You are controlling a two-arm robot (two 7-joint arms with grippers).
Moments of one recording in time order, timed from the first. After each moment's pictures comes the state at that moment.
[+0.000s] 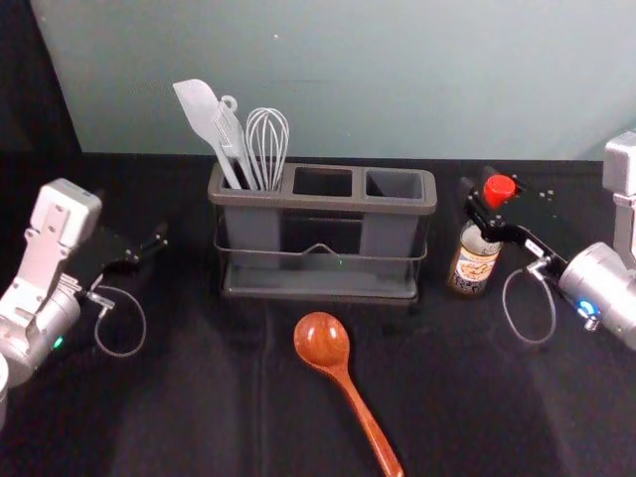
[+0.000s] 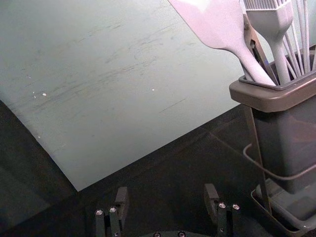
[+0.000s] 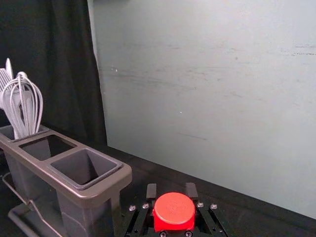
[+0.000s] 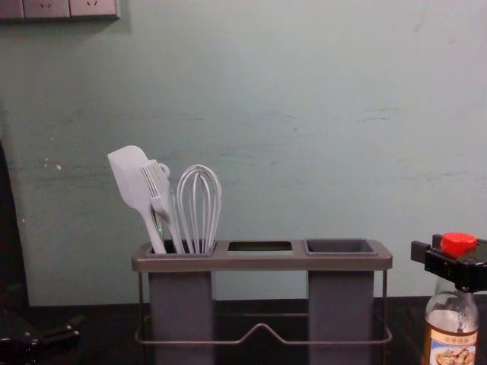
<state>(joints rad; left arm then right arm) -0.20 0.60 0.45 -1.41 -0.25 -0.12 0.03 0.25 0.40 -0.23 -1.38 0.37 -0.07 0.41</state>
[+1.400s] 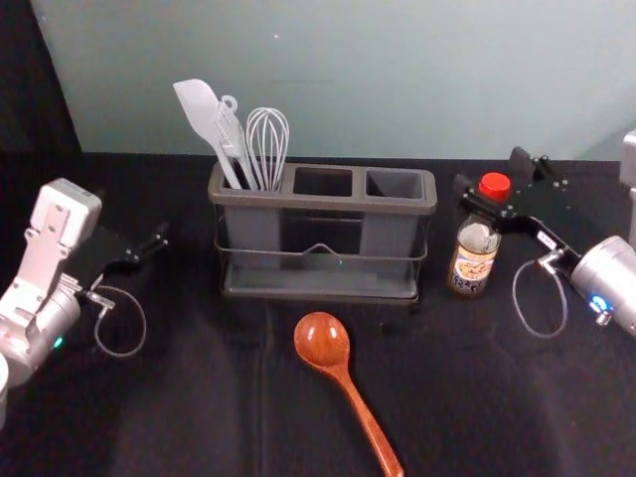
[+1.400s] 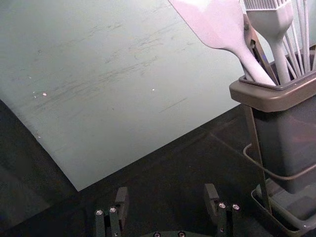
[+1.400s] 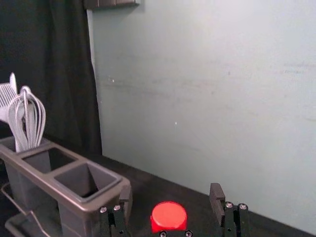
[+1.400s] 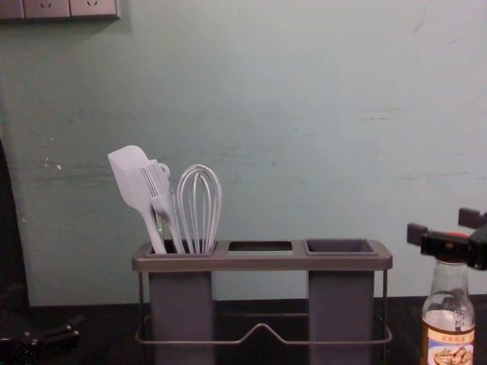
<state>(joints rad) -0.20 0.60 0.45 -1.41 -0.25 -0.12 0.03 0.21 0.42 -0.20 -1.46 0.36 -0.07 0.38</state>
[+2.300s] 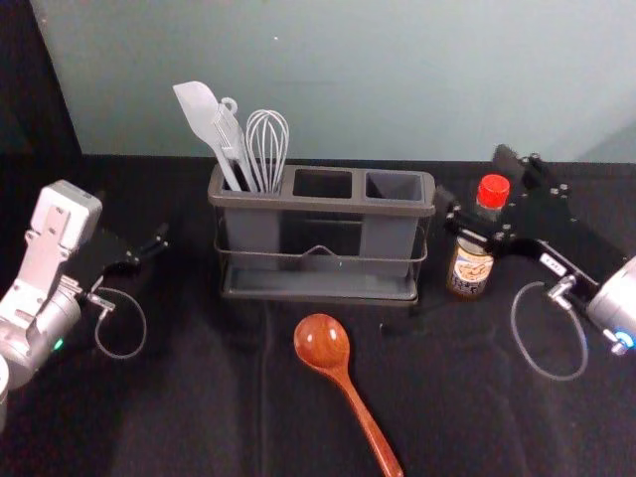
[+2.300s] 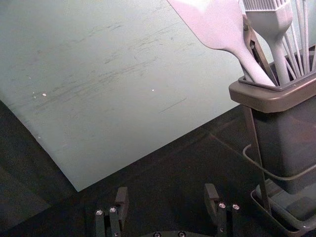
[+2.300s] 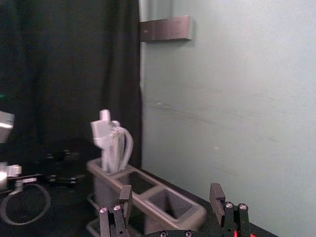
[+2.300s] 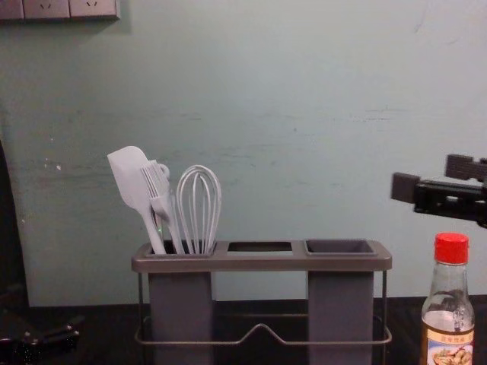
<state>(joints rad) -0.20 0.60 0.45 -1.41 -0.25 -0.12 0.03 0.01 0.52 -0.17 -1.84 0.42 0.00 0.40</state>
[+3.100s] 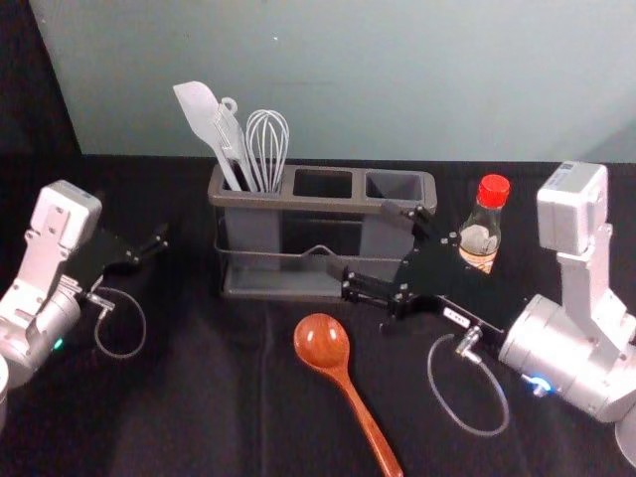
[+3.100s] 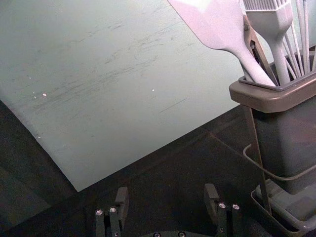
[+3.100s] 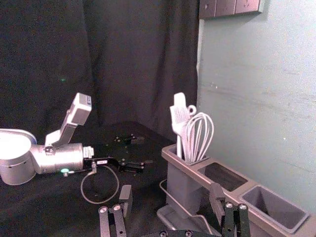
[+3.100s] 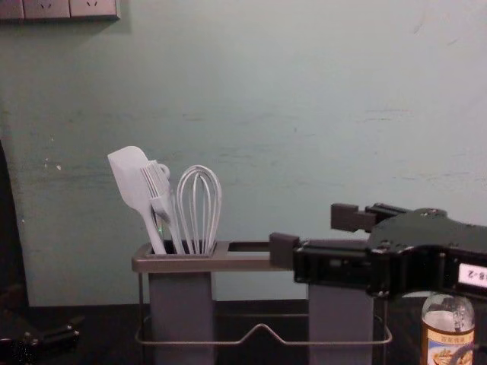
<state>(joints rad) -0.20 0.60 0.45 -1.41 -0.25 -0.12 0.03 0.03 0.51 -0.36 -1.91 0.39 0.10 0.41</state>
